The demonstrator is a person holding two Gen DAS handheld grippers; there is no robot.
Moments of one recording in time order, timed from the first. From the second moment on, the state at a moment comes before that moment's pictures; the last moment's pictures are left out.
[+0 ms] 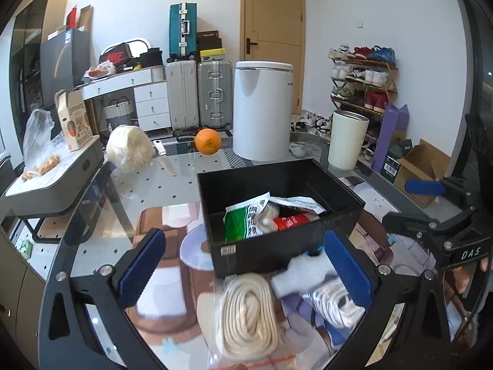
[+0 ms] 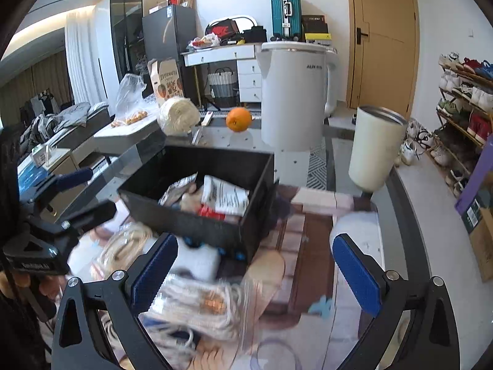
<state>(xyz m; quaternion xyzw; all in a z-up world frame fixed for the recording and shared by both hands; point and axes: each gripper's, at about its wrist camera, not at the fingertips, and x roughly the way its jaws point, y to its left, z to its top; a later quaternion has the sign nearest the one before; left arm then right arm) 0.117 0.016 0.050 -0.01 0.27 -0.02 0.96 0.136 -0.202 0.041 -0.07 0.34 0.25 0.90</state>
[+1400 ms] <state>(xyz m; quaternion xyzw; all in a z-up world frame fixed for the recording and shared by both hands) 0.087 0.024 0.019 0.01 0.31 0.02 0.95 0.104 -0.192 0.024 -0.07 0.40 0.28 0.87</state>
